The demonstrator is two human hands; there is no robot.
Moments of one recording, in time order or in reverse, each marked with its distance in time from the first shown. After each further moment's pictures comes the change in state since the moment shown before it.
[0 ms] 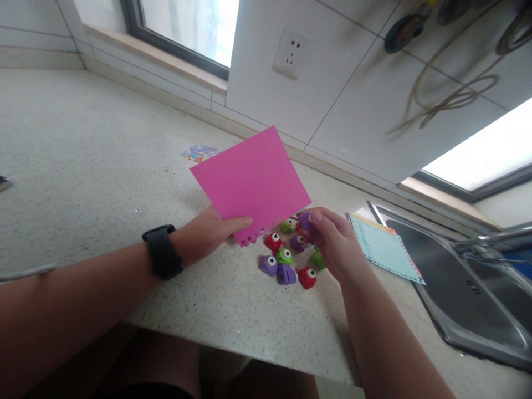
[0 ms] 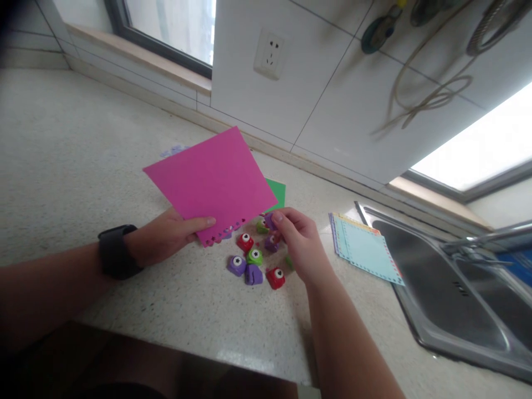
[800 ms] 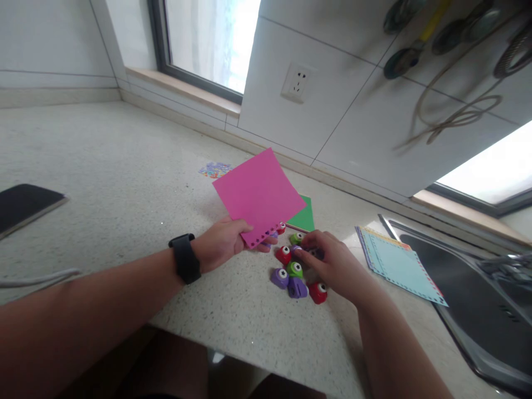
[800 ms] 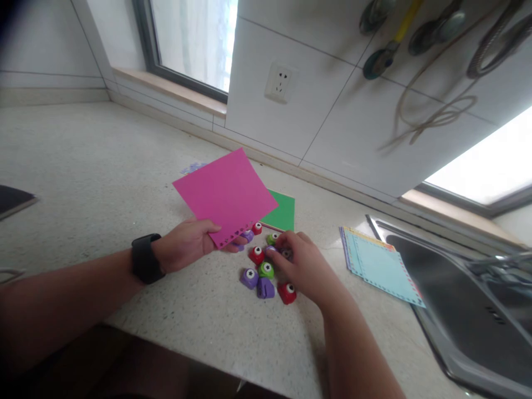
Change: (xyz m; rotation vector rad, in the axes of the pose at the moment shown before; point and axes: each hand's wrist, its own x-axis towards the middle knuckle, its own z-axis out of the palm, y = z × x) left_hand 0.005 0.007 0.000 -0.449 -0.099 -0.115; right_hand -0.003 -0.003 -0.006 -0.947 -0.207 -0.133
